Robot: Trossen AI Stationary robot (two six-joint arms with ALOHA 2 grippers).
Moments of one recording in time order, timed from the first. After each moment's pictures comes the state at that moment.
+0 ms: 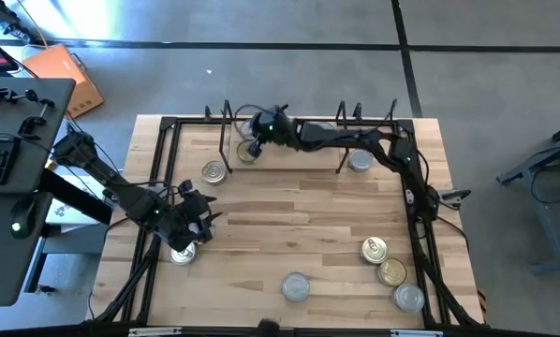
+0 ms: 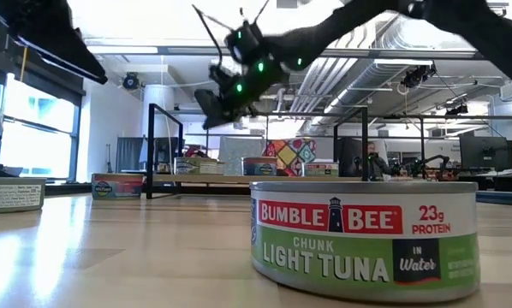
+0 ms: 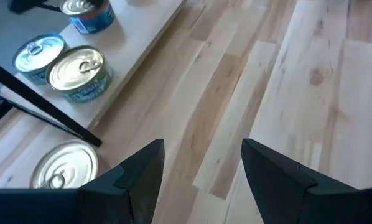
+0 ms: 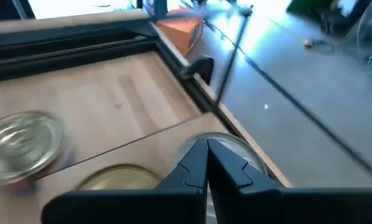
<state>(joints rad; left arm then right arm) -0.65 1.06 0.75 -0.82 -0.84 -0.83 -0.32 2.20 1.77 -0.06 0.23 -0.06</state>
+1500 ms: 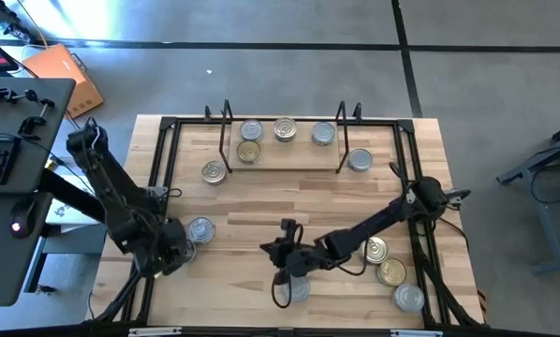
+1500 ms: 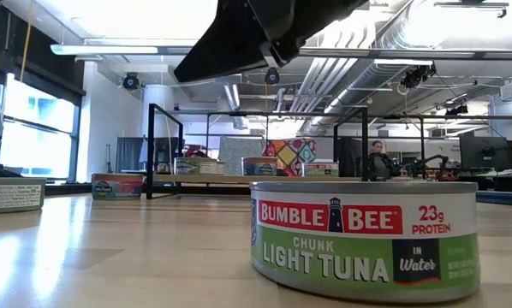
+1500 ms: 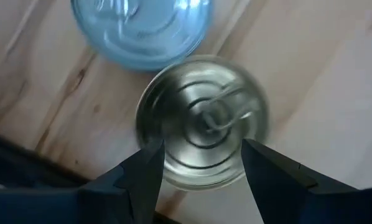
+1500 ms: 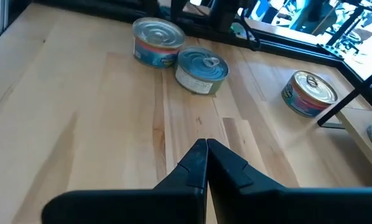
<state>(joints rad) -1.04 1.10 0.67 -0.98 -0.20 -1.60 0.46 2.01 1.32 0.13 0.61 0.04</state>
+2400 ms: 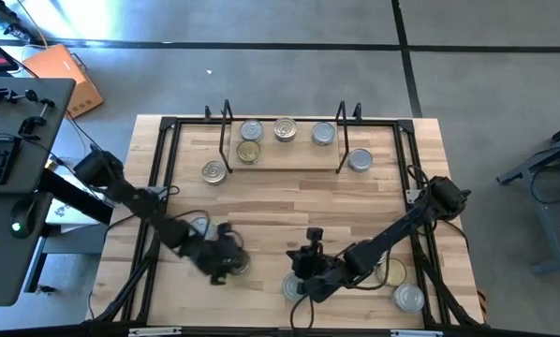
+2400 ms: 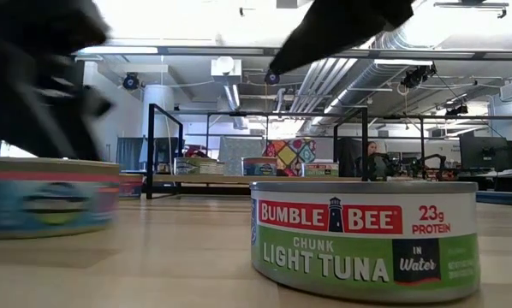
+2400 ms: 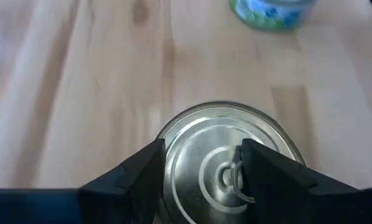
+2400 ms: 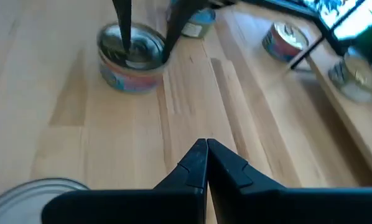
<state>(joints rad) -0.63 1.54 0.63 0.00 -0.37 -0.47 0.60 1.91 1.32 -0.32 0.77 0.35</state>
